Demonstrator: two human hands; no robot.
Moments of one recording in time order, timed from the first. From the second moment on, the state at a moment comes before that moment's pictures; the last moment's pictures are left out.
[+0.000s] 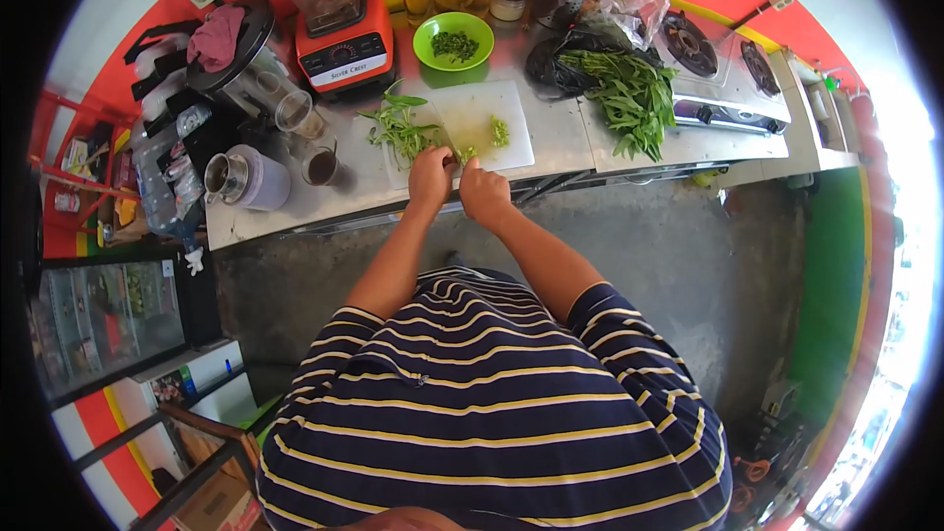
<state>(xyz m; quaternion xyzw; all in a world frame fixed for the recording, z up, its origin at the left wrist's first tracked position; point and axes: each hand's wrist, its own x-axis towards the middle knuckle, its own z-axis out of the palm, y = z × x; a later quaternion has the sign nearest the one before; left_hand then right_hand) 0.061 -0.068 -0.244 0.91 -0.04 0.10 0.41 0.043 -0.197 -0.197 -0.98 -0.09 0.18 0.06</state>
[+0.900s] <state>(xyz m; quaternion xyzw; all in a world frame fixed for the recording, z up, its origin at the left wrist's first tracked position) 0.077 -0.074 -0.232 0.94 -0.09 0.05 0.34 0.057 -0.243 -0.189 -0.98 0.02 0.16 0.11</state>
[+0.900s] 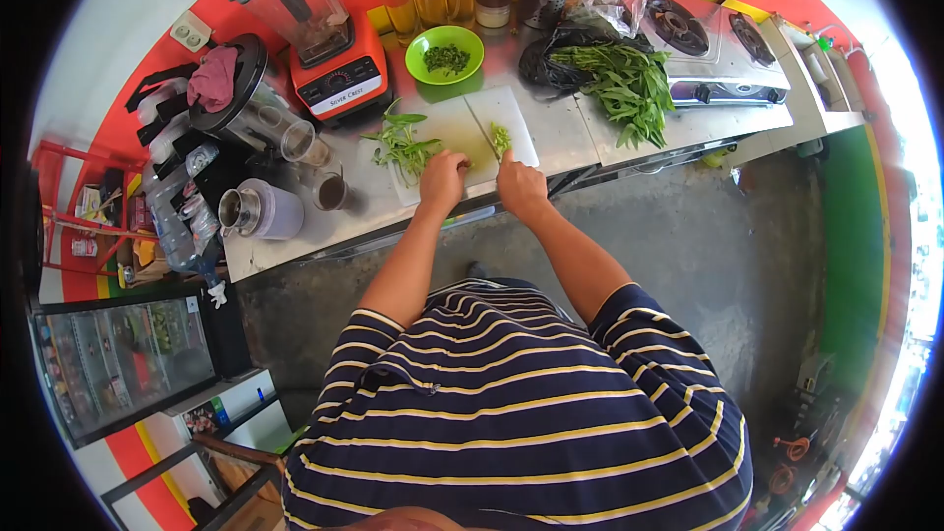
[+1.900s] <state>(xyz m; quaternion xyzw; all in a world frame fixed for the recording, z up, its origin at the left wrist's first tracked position) 0.082 -0.079 -0.235 0.94 -0.13 0.07 0.30 0.038 -0.209 -0.200 -0.99 -0.06 0.15 0.05</state>
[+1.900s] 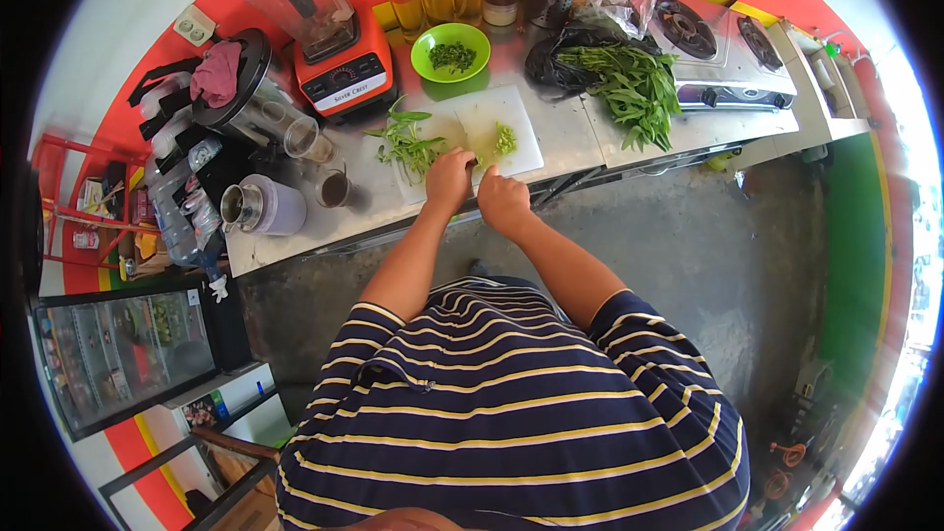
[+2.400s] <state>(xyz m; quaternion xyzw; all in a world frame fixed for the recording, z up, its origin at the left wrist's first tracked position) 0.068 -0.075 -0.245 0.92 -0.11 0.12 0.35 0.019 -0.211 -0.198 -0.98 -0.04 0.17 0.05</state>
